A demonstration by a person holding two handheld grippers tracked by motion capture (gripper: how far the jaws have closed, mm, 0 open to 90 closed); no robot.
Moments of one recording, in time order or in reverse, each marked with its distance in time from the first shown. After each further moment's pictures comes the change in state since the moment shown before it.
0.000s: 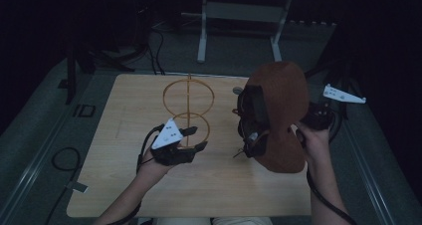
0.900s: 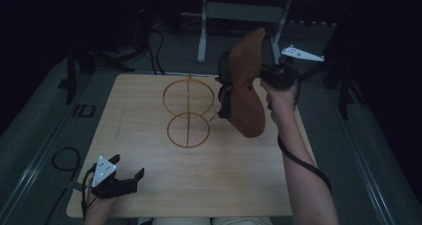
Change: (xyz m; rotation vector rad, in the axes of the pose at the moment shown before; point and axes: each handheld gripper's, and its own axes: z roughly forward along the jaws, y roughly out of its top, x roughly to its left) left arm 0.033 -0.153 -0.100 0.077 0.436 -0.250; right arm -0.012 0.052 0.116 0.035 -0.131 -0.054
